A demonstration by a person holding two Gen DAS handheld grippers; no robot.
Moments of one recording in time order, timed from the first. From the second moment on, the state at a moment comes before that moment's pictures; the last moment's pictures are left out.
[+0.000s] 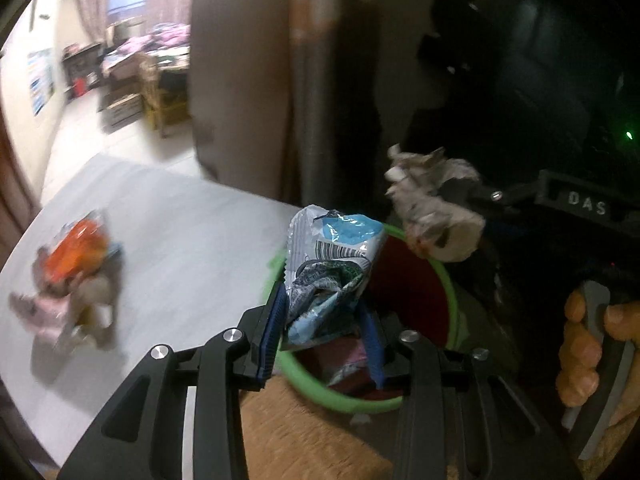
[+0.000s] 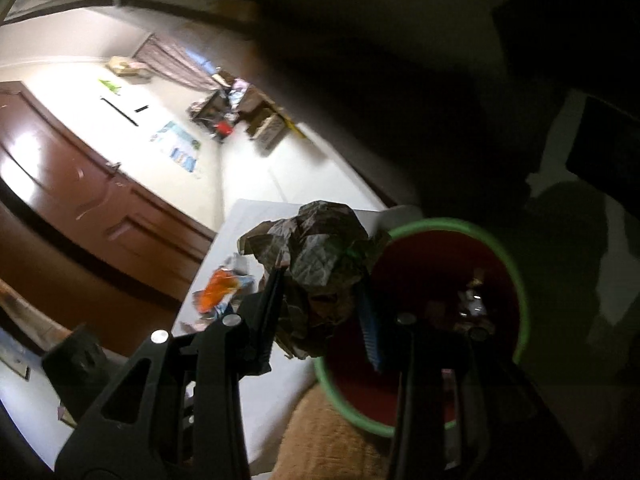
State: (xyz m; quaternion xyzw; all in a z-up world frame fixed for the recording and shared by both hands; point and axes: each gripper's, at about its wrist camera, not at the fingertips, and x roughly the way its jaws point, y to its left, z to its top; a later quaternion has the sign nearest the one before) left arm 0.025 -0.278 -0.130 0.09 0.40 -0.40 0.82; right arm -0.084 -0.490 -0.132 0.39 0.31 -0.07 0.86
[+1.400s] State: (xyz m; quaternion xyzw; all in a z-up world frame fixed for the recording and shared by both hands) left arm 0.212 -0.020 -0.231 -0.23 0.52 -0.07 0.82; right arm -0.020 -0.403 -0.144 0.32 0.40 -0.04 0.86
